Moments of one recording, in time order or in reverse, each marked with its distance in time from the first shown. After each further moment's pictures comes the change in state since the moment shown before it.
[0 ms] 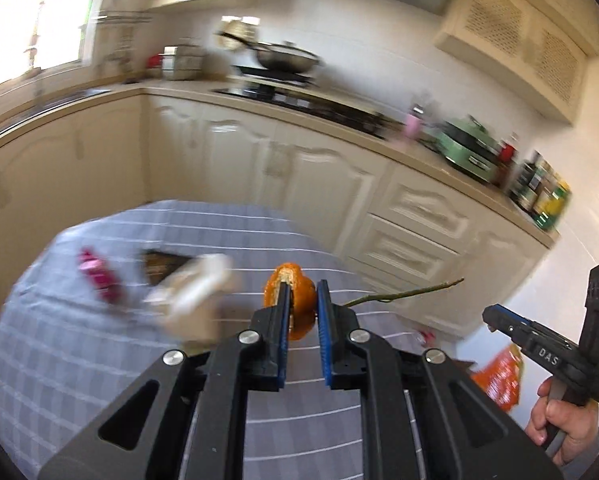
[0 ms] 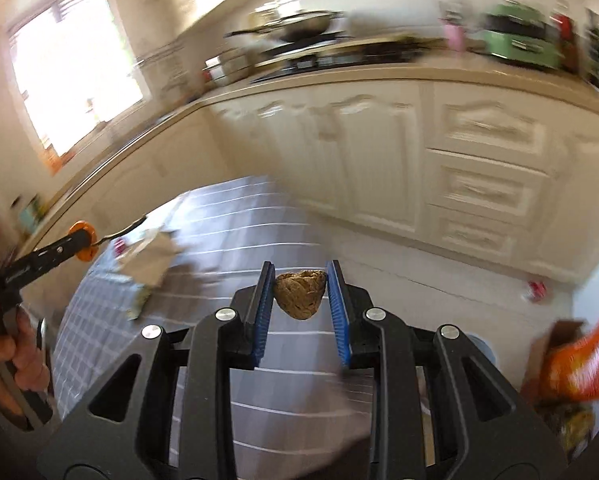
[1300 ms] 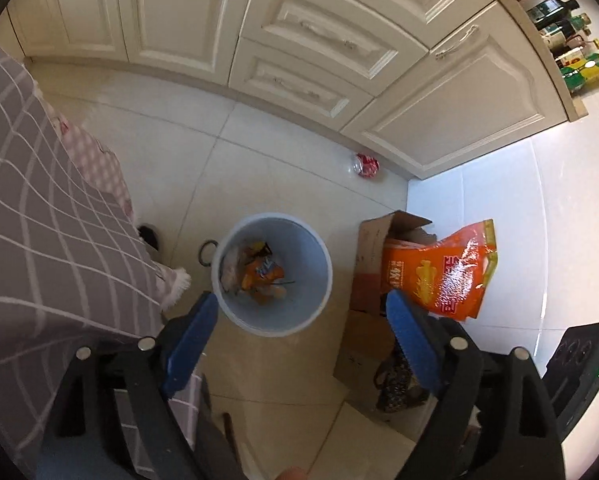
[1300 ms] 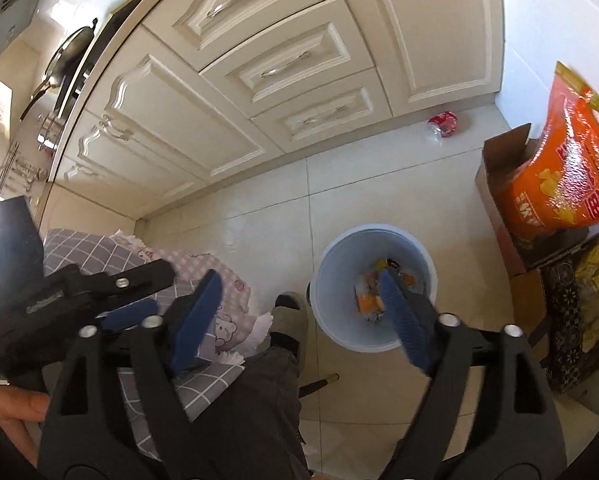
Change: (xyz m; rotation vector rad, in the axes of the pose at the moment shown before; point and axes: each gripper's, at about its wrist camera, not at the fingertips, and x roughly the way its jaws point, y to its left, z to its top) left arm 0.332 -0.244 -0.127 -0.001 0.753 -0.157; right arm 0.071 -0.267 -0.097 0.569 0.193 -0.216
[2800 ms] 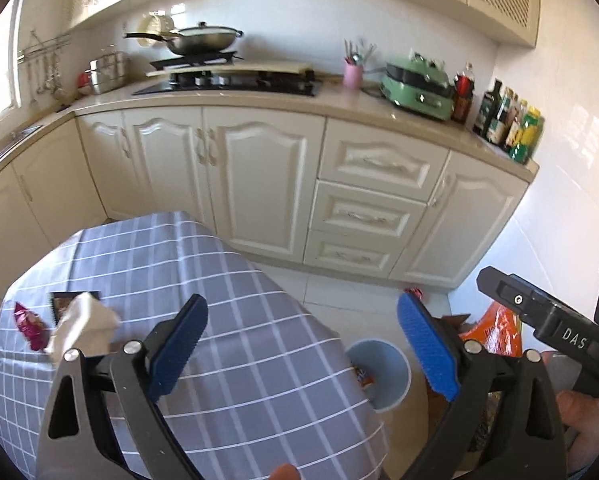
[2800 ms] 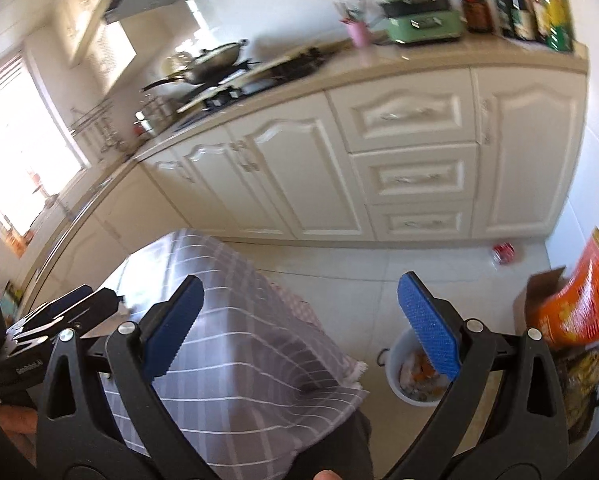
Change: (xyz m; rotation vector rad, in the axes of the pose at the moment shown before) left arm -0.314 0.088 -0.093 0.187 -0.633 0.183; right arm -0.149 0.231 -0.038 -0.397 -0.263 0.179
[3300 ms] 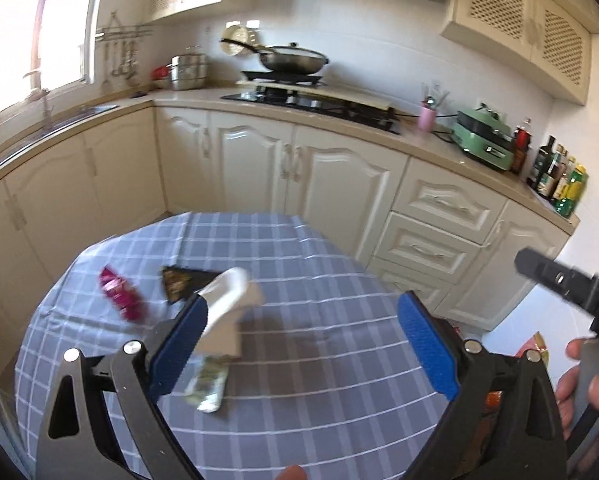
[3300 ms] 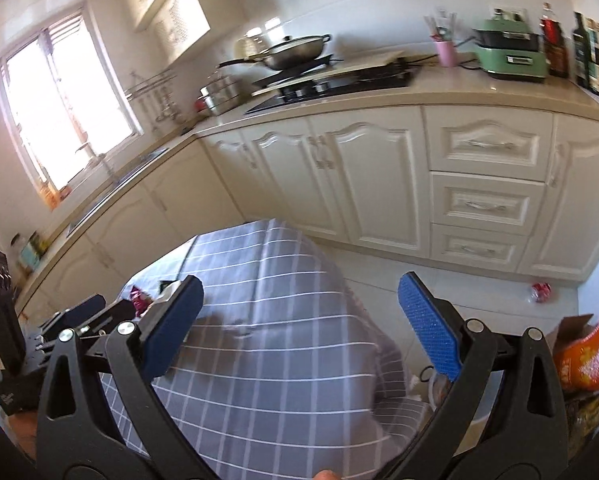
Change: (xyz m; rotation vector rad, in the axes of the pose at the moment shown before) left arm -0.064 0.120 -0.038 -0.160 -0.100 0.164; right arm 0.020 0.120 -0.006 -0.170 0.025 0.127
